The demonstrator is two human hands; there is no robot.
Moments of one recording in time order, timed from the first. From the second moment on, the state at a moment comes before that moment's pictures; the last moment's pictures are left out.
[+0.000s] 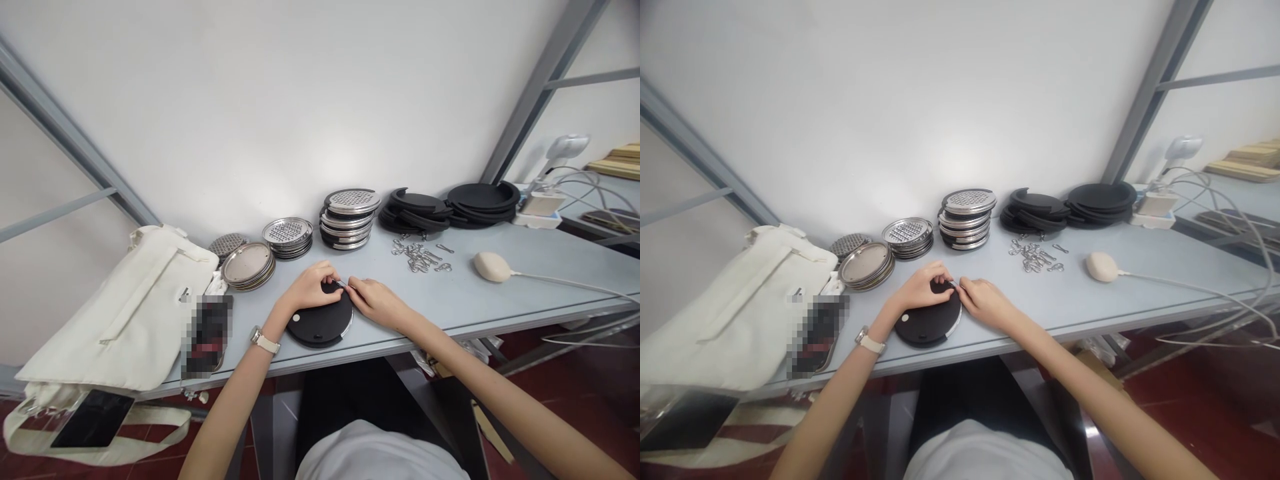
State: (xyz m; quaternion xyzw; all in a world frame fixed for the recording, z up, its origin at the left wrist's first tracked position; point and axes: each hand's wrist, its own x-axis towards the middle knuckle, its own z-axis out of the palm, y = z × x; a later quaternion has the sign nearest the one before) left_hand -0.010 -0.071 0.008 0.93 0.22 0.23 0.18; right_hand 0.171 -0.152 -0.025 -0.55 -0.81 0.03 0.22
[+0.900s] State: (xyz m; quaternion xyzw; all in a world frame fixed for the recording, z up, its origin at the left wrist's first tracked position) left_hand -0.011 -0.074 0.012 0.93 0.22 0.22 0.17; right_hand 0.171 -0.152 -0.023 -0.55 -0.81 0.04 0.22
